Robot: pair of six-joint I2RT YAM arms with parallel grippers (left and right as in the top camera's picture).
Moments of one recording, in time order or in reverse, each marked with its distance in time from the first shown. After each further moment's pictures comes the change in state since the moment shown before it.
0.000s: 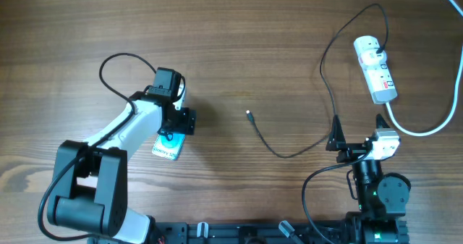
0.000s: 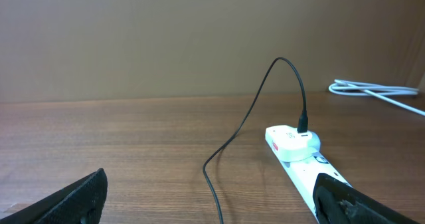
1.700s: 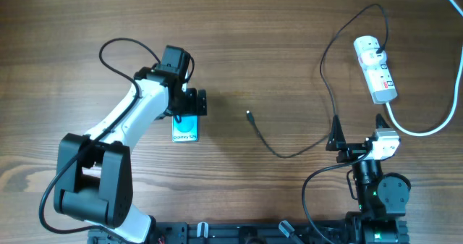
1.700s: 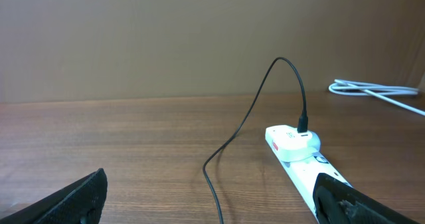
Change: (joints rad) left arm -0.047 0.051 0.259 -0.222 0.027 -0.210; right arm 0.000 0.000 0.000 0.000 0.000 0.000
